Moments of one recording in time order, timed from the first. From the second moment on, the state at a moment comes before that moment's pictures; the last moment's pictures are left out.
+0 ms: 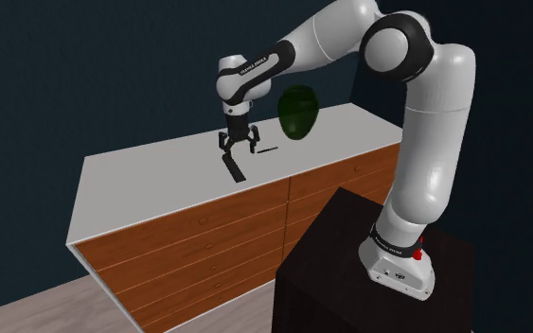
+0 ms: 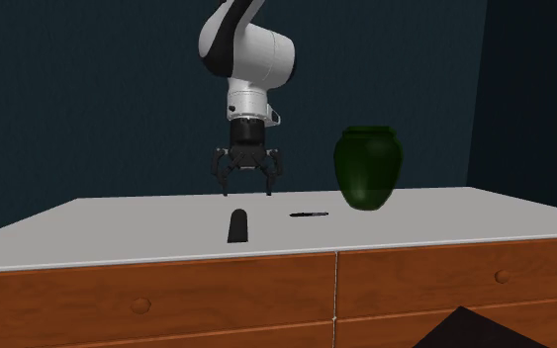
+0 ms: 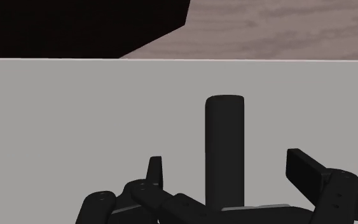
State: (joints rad) arm 0.00 0.24 0.04 -1.92 0.12 1.99 0.41
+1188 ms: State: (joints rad) arm 0.00 0.46 0.04 -1.79 0.14 2.07 0.44
